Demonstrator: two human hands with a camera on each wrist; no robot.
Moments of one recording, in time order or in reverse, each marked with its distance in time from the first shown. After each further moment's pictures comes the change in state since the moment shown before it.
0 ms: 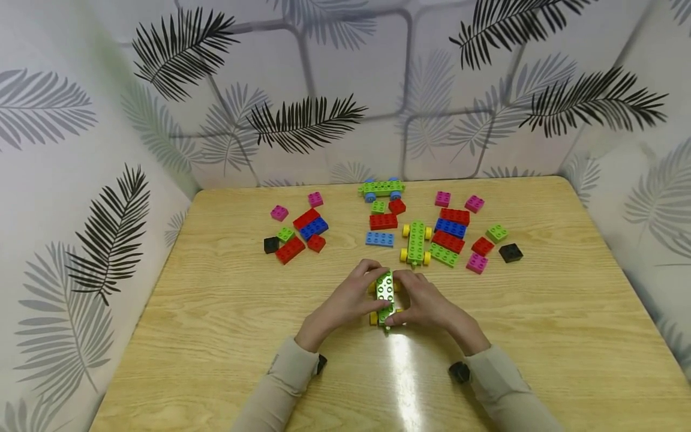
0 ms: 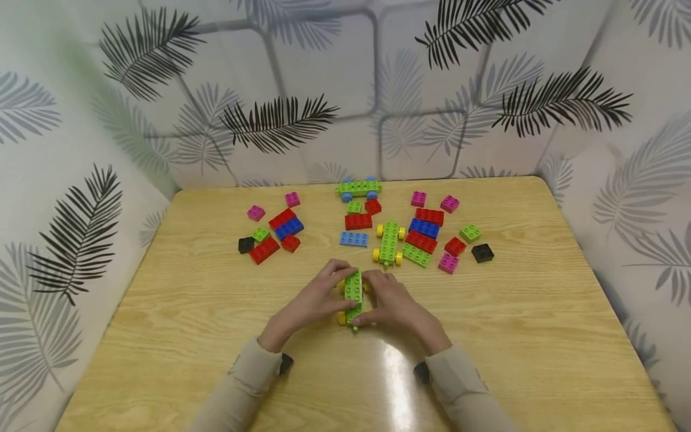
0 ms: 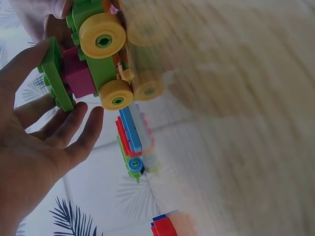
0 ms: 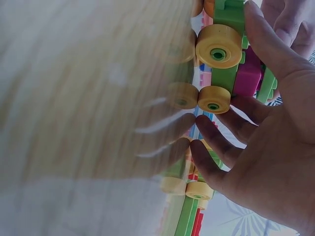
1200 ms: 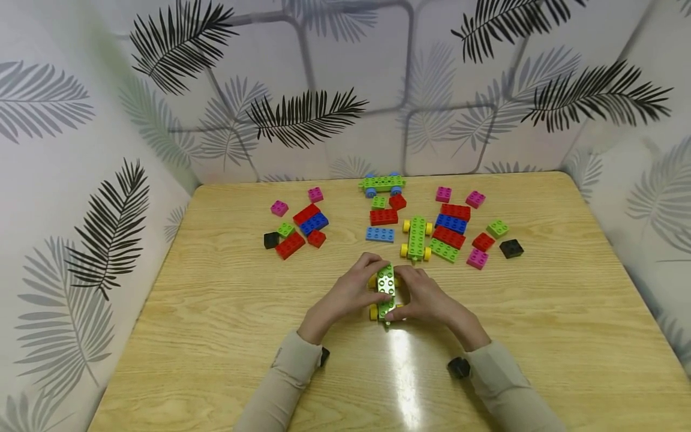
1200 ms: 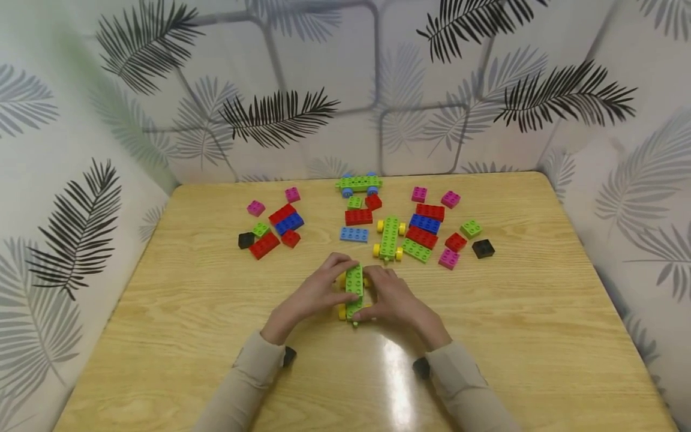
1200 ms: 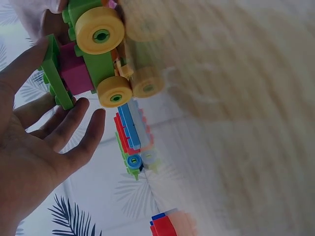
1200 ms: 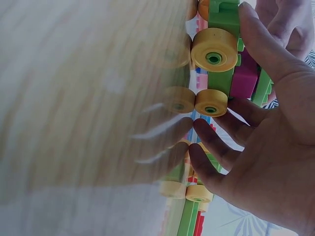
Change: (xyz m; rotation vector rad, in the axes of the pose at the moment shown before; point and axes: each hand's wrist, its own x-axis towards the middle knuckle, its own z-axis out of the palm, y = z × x) left_hand 0.005 0.000 0.000 0.005 -0.006 -0.027; right_hand 0.000 0.002 0.001 -0.008 0.002 -0.006
